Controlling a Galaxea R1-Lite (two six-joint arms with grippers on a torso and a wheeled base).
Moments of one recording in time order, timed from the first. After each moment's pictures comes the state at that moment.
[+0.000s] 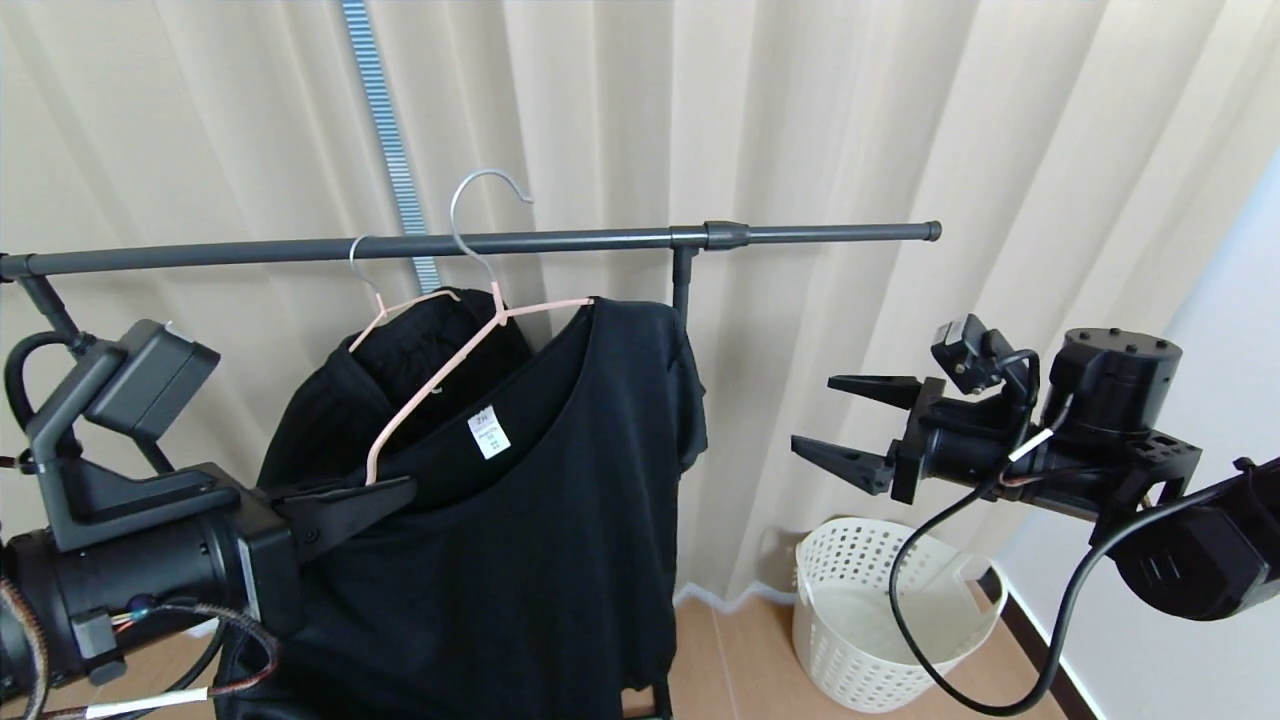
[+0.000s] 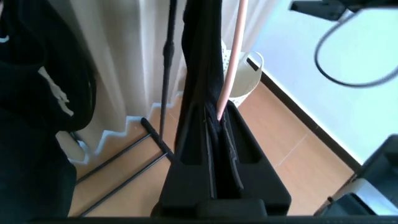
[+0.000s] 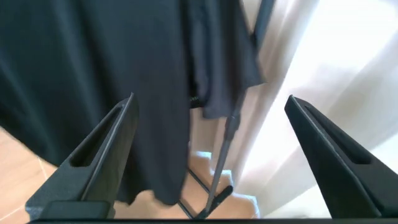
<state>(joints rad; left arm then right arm) -0.40 1.19 -0.55 -0.34 -0.23 -0.08 0.22 1.87 -0.69 -1.00 0.68 -0.15</state>
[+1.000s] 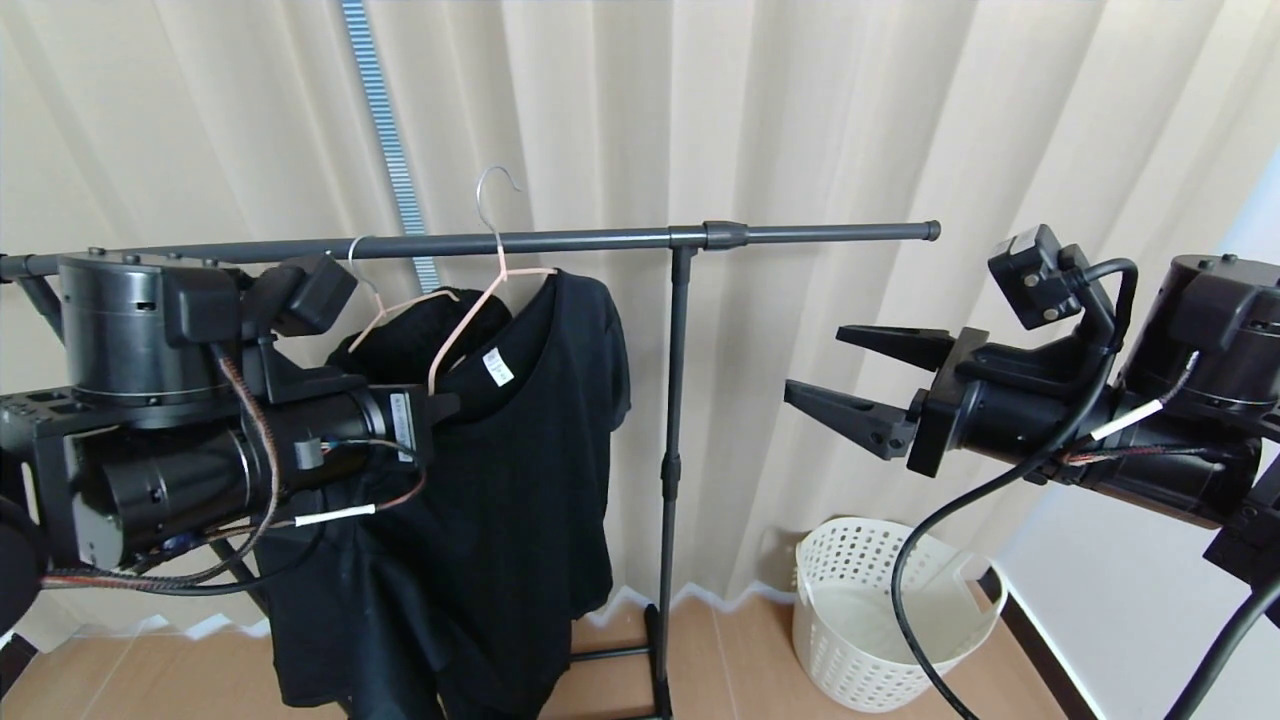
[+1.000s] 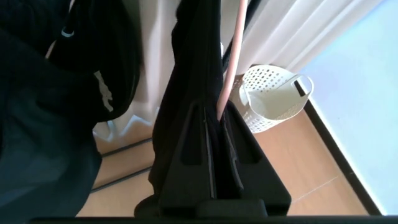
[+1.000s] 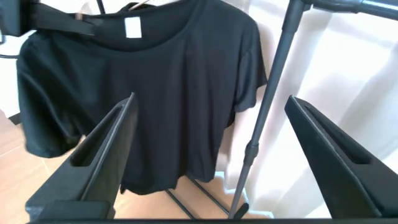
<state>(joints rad) -0.39 1.51 -0.80 -0.34 0.00 -0.20 0.40 1.62 -0.72 -0.82 0.47 -0.01</state>
